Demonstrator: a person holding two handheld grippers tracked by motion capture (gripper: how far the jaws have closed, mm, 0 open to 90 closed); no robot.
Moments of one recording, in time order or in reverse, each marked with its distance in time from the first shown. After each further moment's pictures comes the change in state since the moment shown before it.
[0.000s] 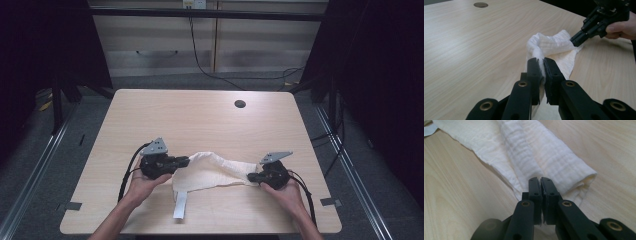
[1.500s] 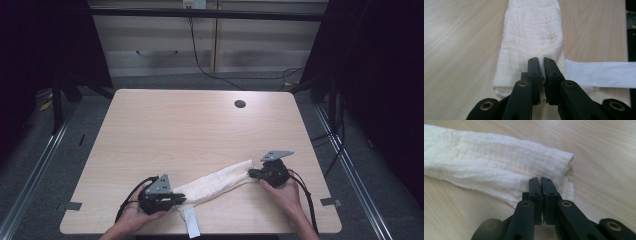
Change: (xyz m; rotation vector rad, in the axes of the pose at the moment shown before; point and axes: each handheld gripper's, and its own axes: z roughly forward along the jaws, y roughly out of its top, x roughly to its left) left arm -0.033 -0.063 0.002 0.212 -0.049 0.107; right arm -0.004 0.002 0.004 -0.035 -0.080 0.058
